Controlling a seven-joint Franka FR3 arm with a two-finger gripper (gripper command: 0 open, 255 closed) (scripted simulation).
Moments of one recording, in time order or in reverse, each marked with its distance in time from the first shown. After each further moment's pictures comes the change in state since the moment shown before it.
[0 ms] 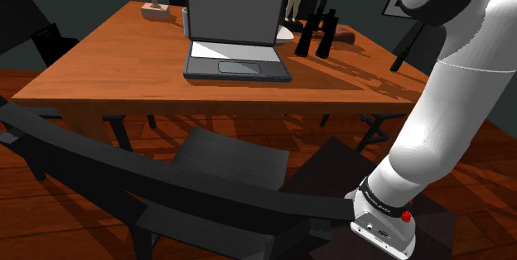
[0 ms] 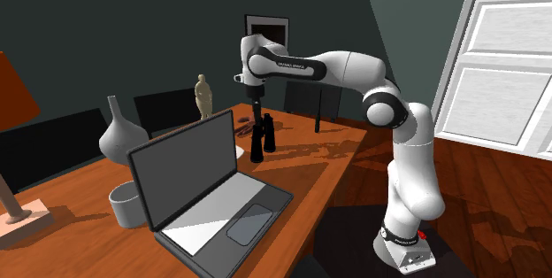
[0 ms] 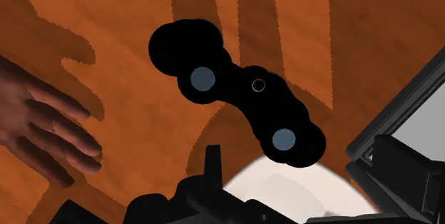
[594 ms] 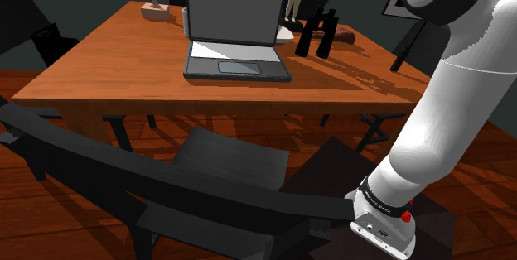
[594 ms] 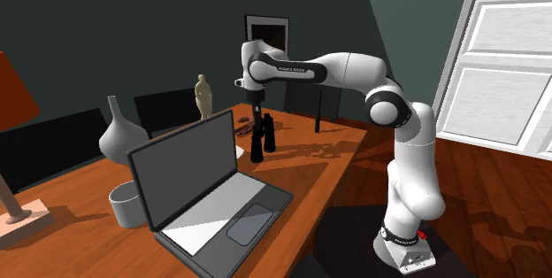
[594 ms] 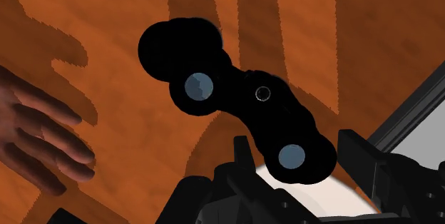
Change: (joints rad) arm 0.007 -0.025 0.002 -0.083 -0.008 0.060 0.005
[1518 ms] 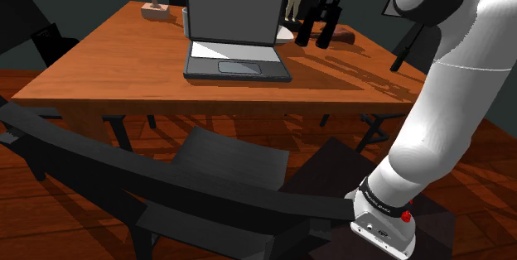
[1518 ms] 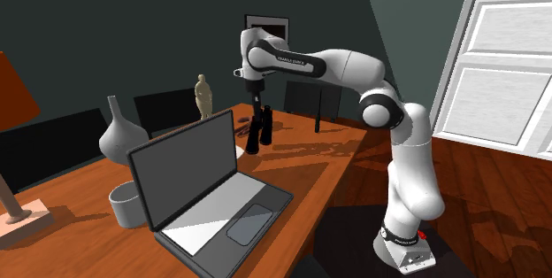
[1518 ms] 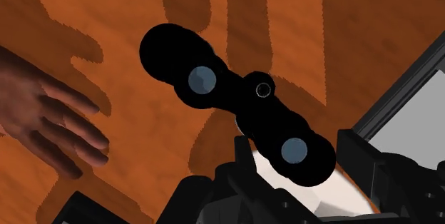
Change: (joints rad) arm -0.017 0.057 -0.004 0.185 0.019 -0.132 -0.012
